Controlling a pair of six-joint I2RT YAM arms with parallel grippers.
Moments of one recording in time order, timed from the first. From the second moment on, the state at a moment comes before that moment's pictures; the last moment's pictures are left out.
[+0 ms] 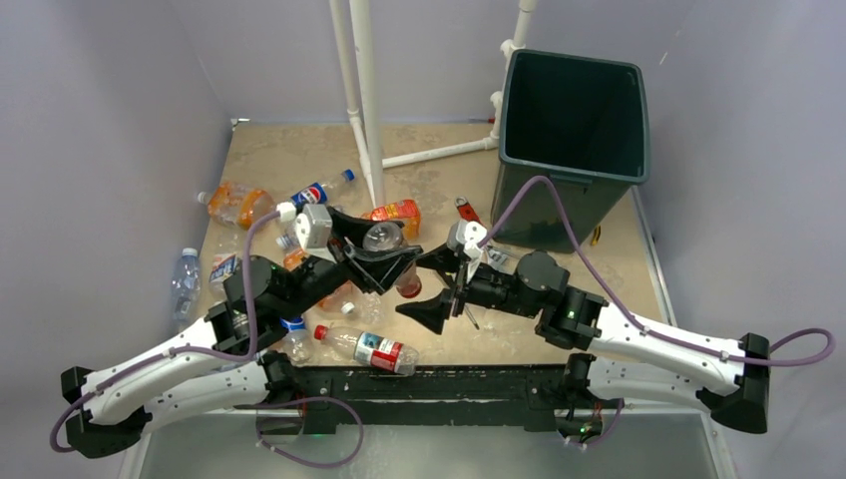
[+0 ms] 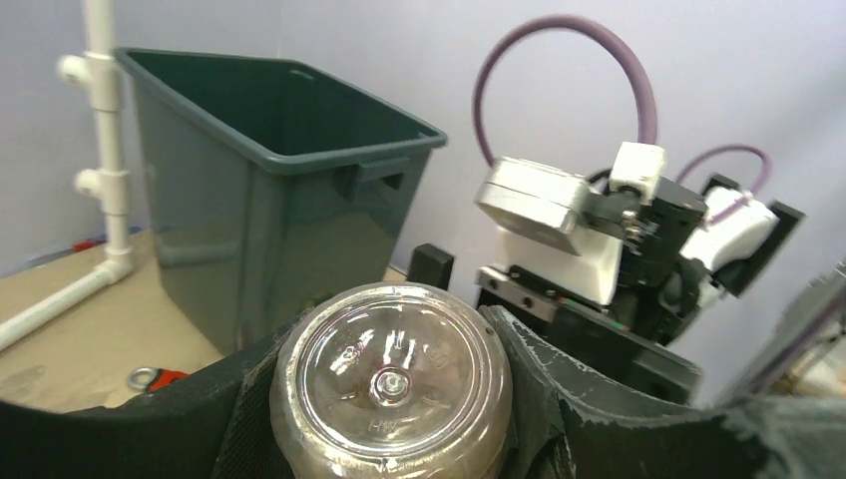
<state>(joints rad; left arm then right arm) -1.07 0.72 0.83 0.20 -0.05 -0.27 1.14 0.92 0.78 0.19 -0.16 0.16</state>
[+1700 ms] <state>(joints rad) -1.07 0.73 0.62 1.17 -0.37 -0.76 1.14 1.07 0.74 1.13 -0.12 0.58</state>
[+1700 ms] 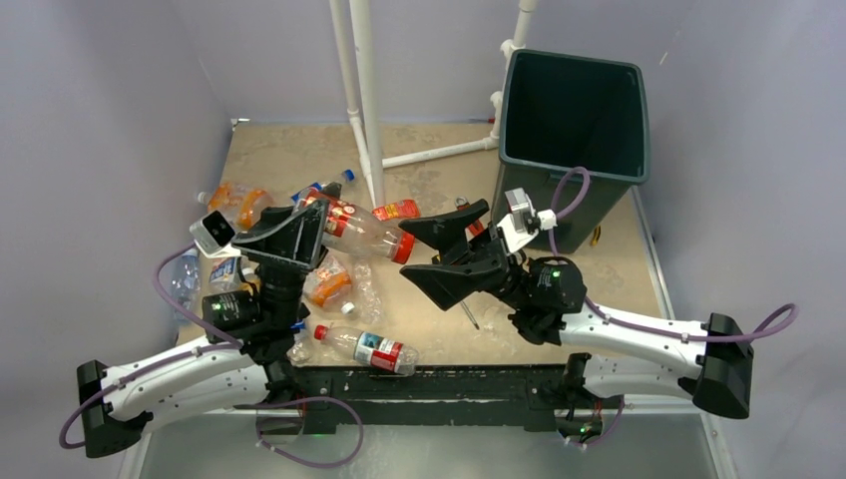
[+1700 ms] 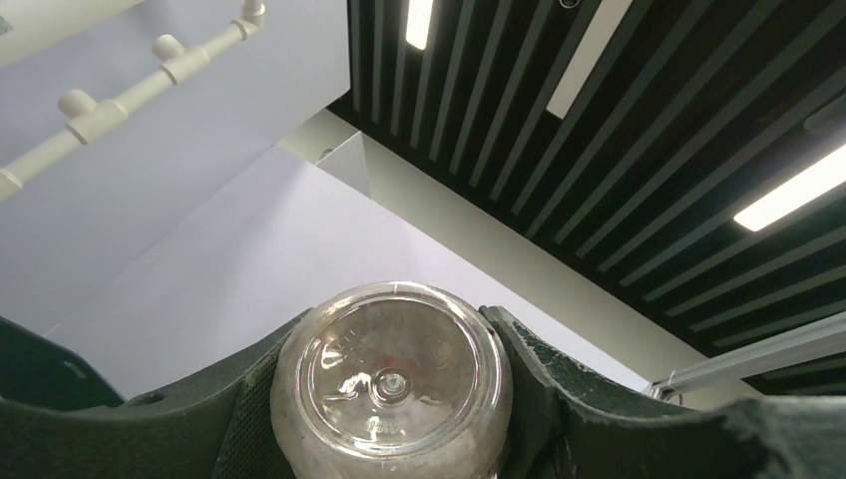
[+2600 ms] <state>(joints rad) -1.07 0.53 0.96 0.30 -0.36 -0.49 1.13 0.87 1.09 0.28 -0.07 0.41</state>
